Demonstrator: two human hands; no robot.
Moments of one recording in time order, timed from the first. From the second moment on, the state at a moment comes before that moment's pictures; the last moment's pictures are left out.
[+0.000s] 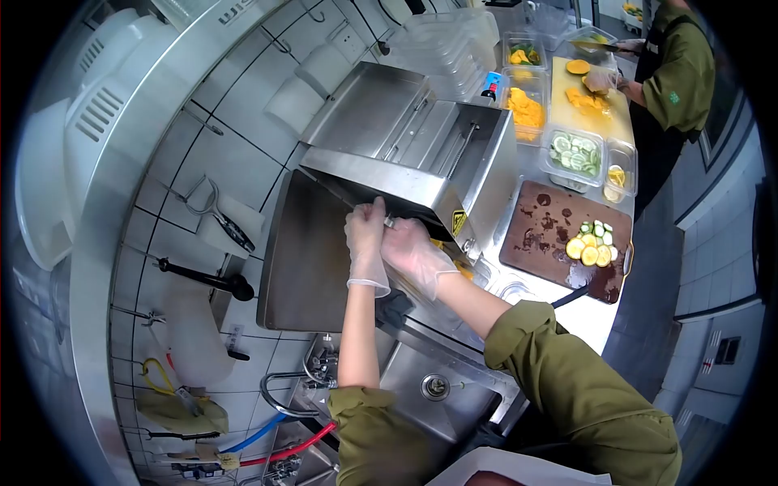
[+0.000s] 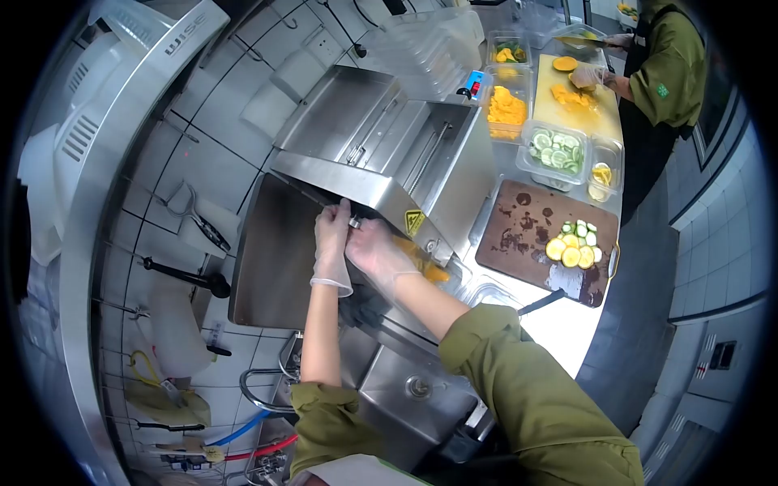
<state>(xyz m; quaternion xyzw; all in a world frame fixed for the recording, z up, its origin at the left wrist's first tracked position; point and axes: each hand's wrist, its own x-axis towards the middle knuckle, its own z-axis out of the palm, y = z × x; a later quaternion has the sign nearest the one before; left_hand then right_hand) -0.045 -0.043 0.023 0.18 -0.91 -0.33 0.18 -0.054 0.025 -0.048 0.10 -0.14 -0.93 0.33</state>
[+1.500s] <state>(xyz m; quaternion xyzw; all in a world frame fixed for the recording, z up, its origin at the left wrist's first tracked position) -0.031 -0.062 -0.023 0.21 -0.74 -0.56 0.30 0.030 0.082 -0.035 0.16 0.18 -0.89 0.38</state>
